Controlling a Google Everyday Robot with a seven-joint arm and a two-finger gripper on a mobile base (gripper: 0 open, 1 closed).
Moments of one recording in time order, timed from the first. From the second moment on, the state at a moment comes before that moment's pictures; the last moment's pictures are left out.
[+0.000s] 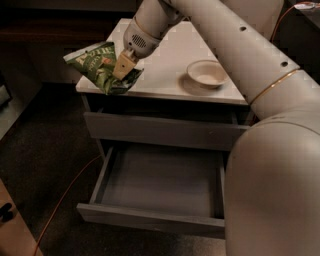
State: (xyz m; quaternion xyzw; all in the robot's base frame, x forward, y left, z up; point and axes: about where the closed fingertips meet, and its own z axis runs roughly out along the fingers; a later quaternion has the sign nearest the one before) arm 0.663 0.080 0.919 -0.57 0.76 0.21 0.23
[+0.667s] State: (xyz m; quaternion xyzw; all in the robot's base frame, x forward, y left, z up) arm 0.716 0.081 0.910 -0.54 0.78 0.20 0.24
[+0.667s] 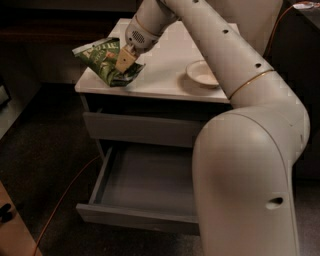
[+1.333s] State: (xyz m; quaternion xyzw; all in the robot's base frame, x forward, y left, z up) arm 0.764 0.058 0.902 -0.49 0.82 0.16 0.26
